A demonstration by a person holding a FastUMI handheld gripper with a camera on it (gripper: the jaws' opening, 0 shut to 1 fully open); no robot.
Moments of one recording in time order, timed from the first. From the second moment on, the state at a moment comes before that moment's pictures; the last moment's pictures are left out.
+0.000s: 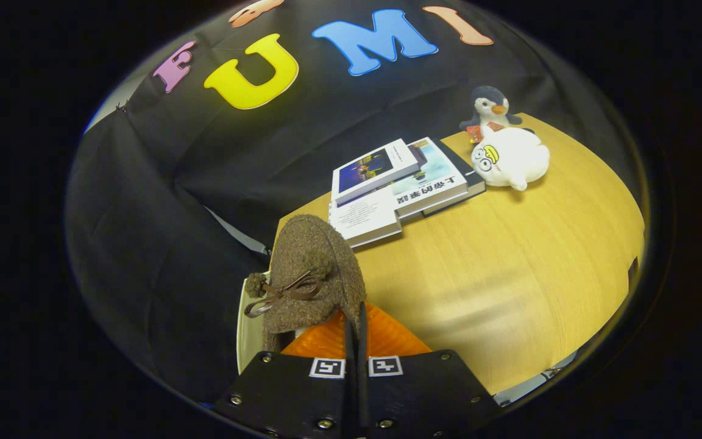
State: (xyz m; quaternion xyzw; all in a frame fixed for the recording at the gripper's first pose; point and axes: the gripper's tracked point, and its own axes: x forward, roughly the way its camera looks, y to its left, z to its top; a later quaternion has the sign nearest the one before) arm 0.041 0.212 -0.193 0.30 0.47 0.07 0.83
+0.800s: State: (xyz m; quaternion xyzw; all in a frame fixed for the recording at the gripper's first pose) arm 0.033 0.300 -0.228 0.27 0.49 0.07 0.83
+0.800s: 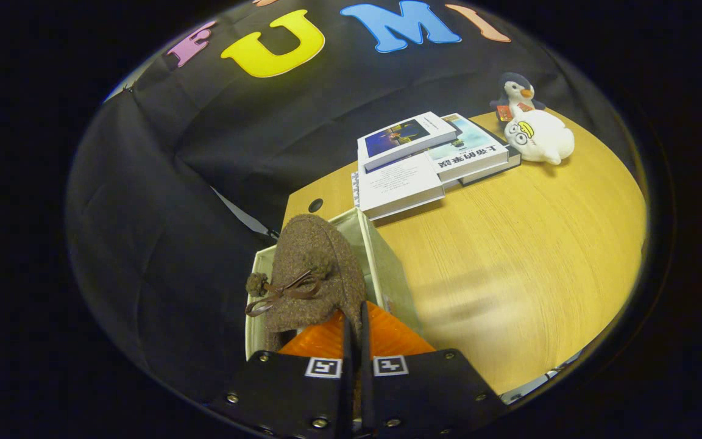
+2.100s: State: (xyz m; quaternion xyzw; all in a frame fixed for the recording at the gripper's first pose) arm 0.023 0.070 -0.056 0.10 0.21 0.11 0.97
